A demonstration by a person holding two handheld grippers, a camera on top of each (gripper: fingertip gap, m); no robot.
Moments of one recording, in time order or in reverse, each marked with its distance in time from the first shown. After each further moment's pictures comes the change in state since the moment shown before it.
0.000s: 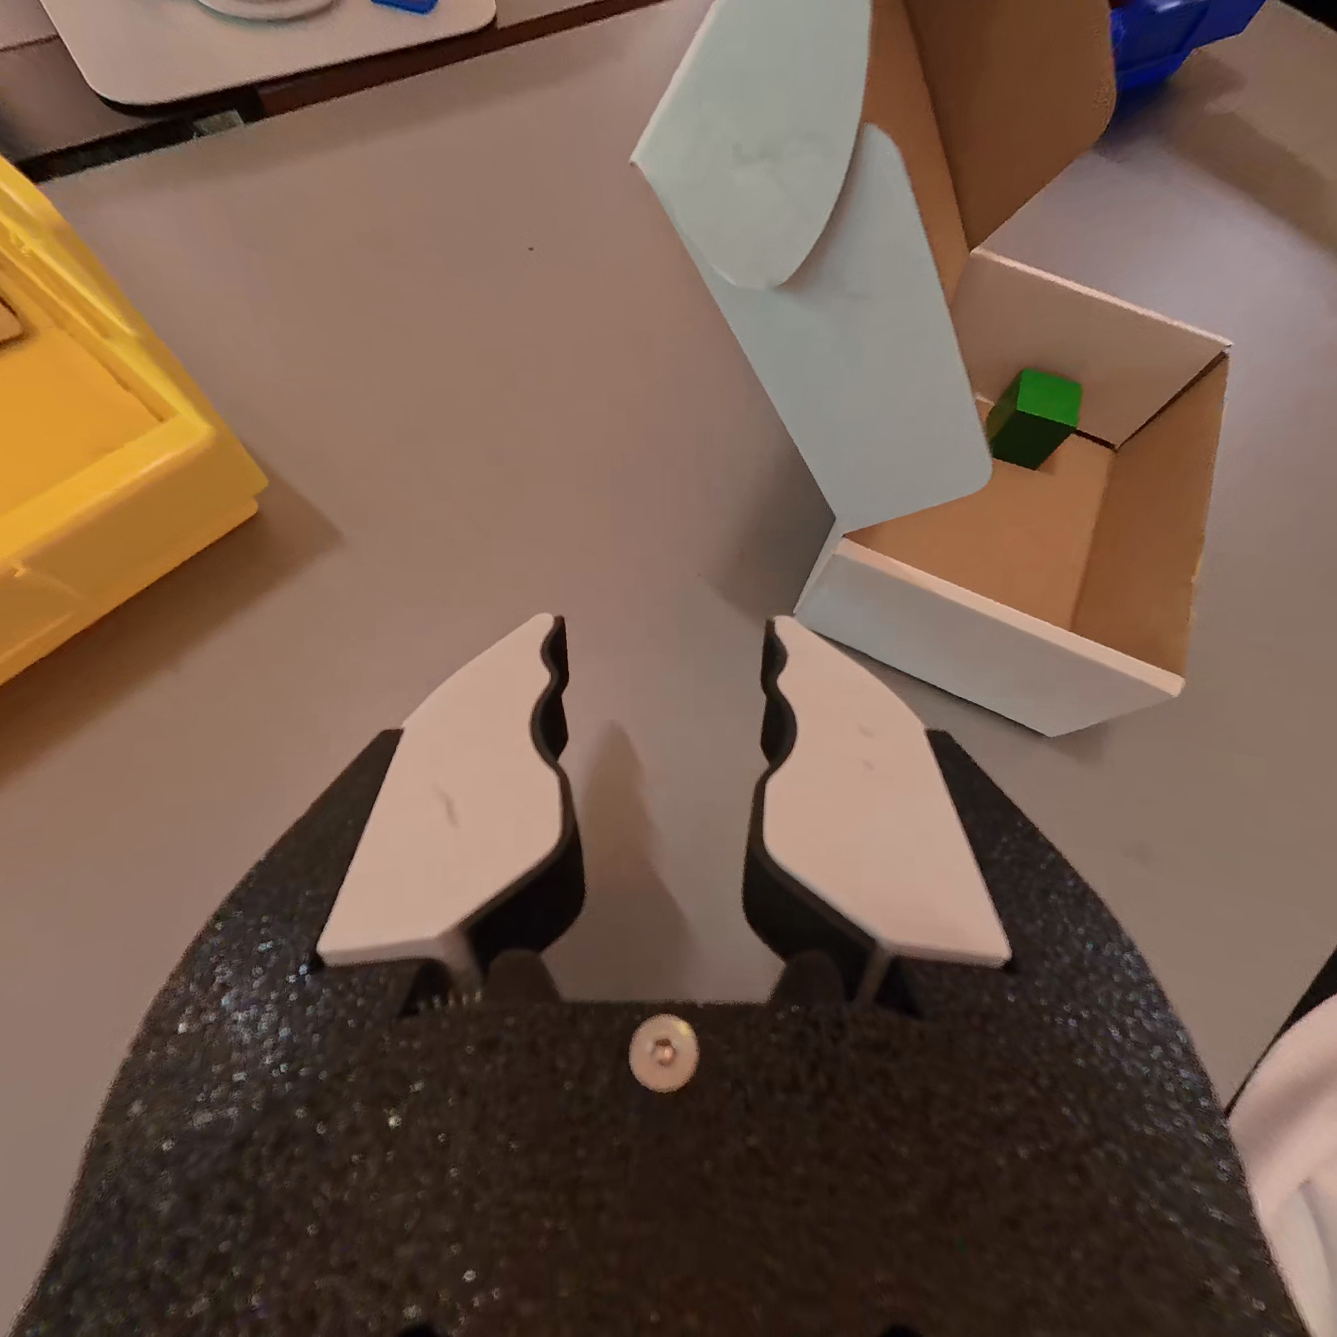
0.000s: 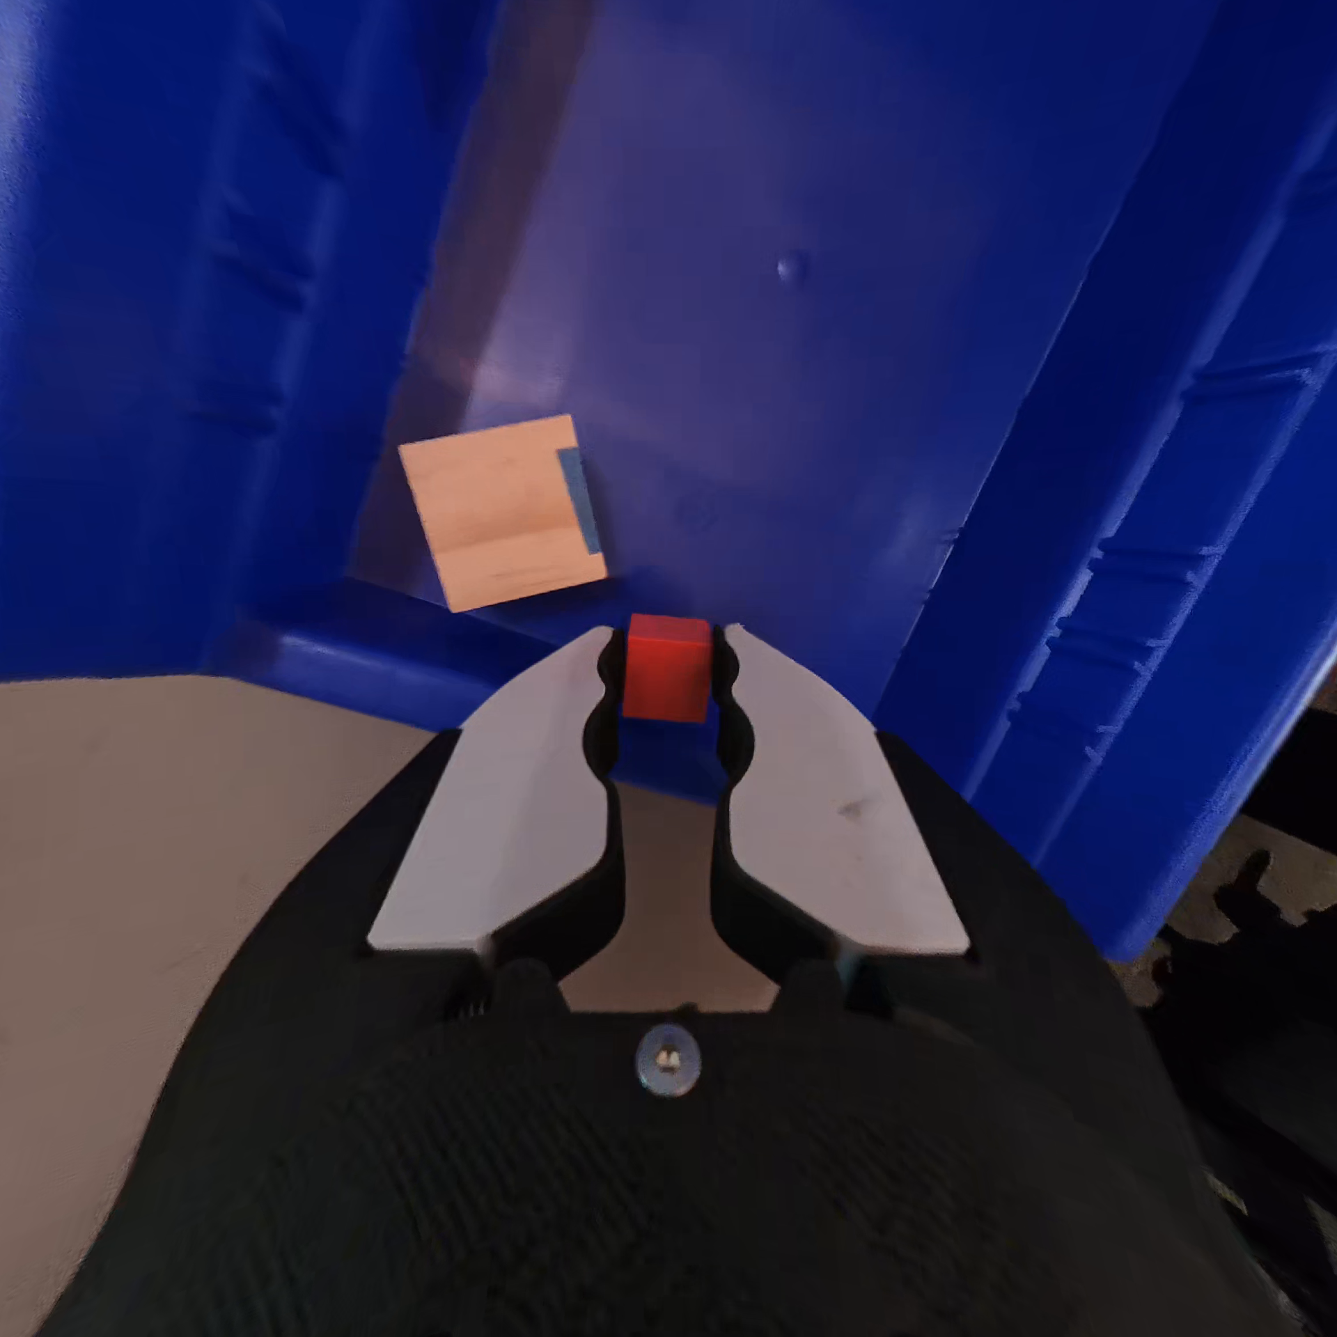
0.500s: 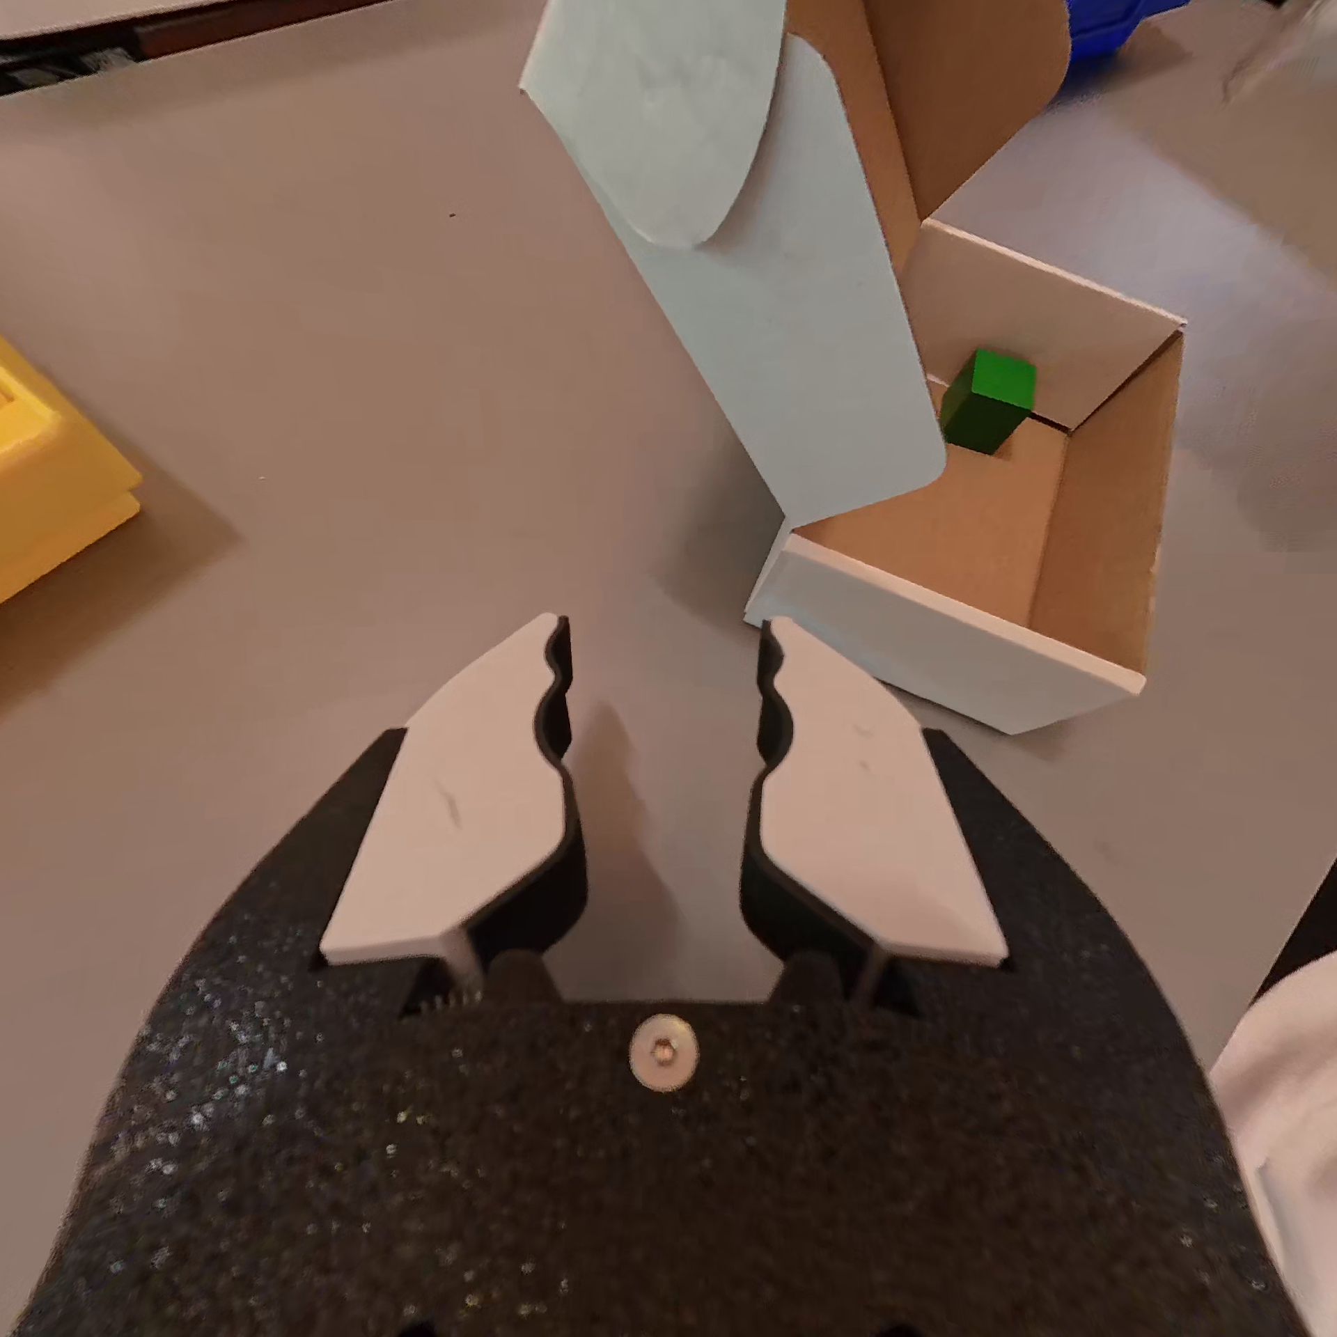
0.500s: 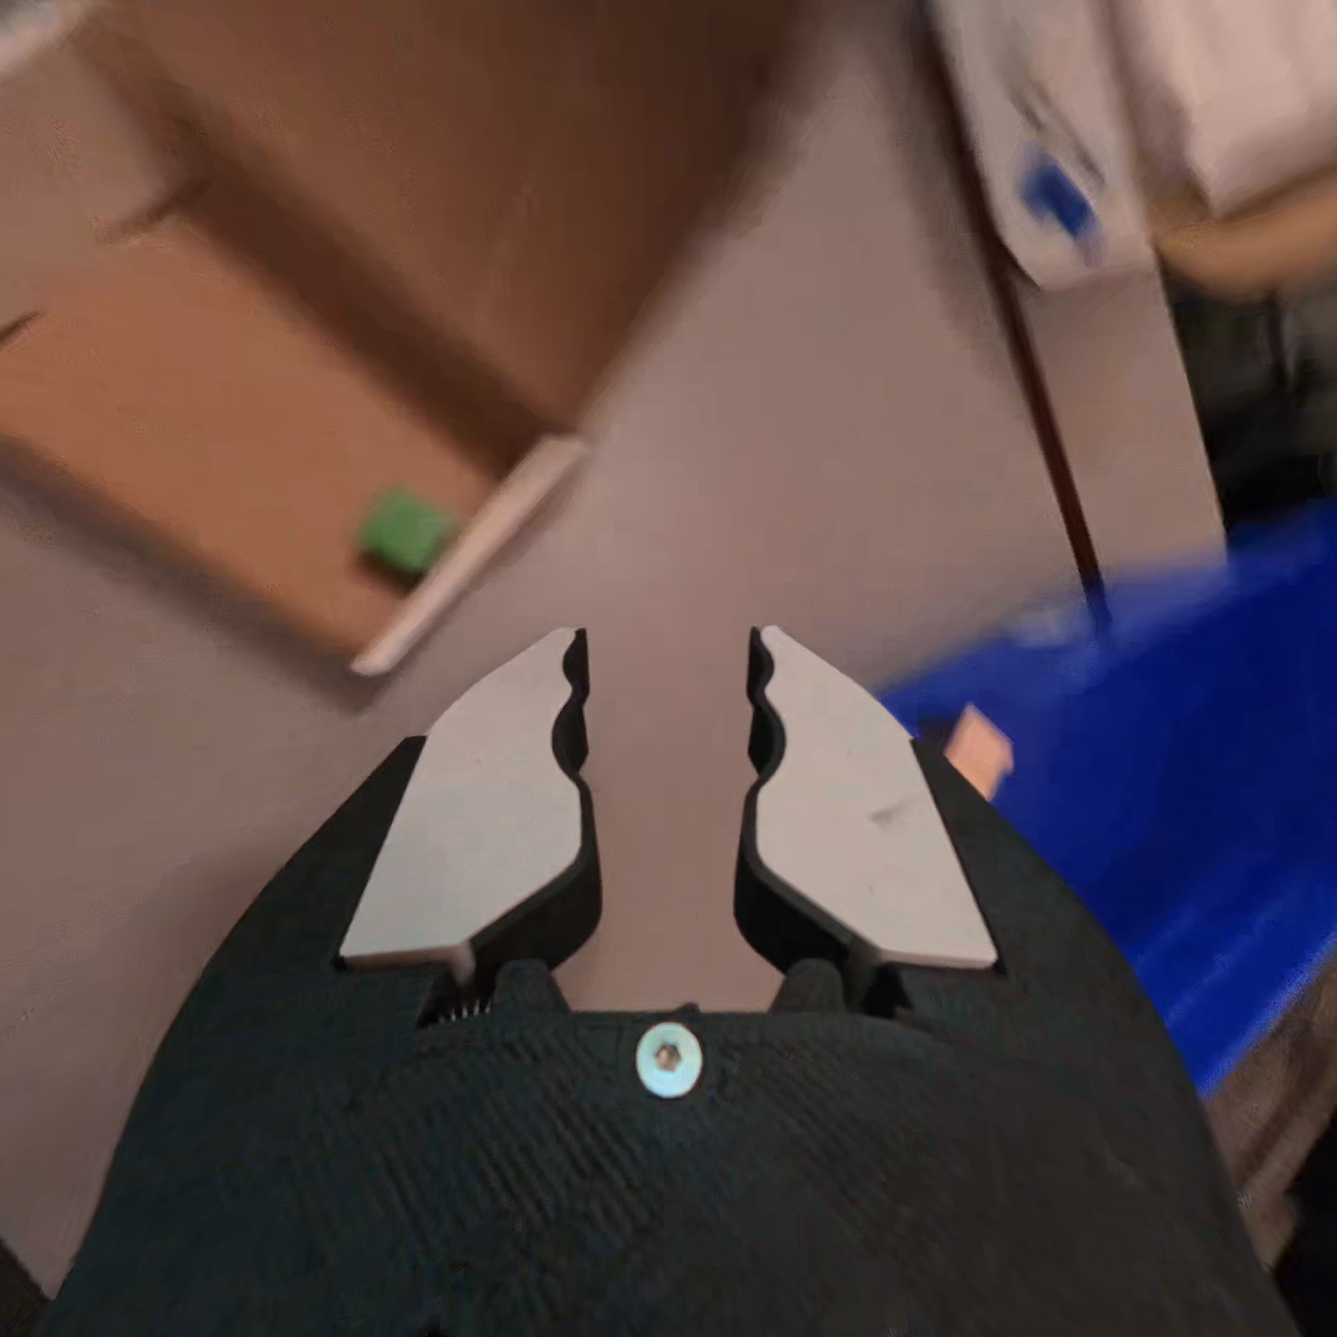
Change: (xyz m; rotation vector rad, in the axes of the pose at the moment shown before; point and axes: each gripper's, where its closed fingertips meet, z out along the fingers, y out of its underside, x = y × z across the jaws) left arm 0.017 0.005 0.014 -0.023 0.062 -0.005; right arm -0.200 0.044 -0.124 0.511 -0.176 -0.835
